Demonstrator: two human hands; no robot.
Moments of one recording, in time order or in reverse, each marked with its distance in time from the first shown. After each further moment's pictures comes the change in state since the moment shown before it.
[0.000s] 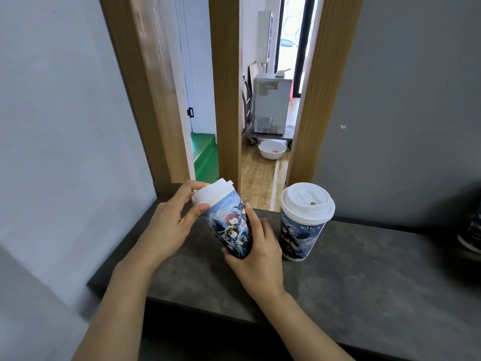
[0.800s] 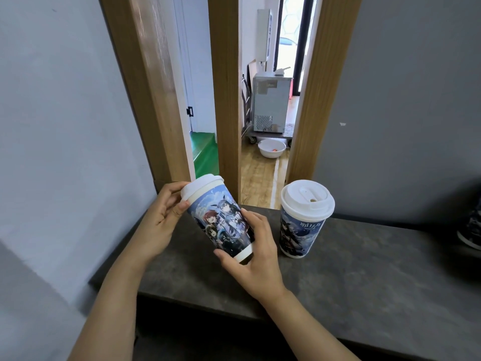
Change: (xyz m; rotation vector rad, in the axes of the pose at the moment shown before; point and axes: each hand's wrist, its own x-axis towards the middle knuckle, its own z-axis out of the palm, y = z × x) left_hand -0.005 -0.022 -0.004 -0.381 0.050 -0.040; right_hand -0.002 -0.002 -0.005 0.376 -0.011 -0.114
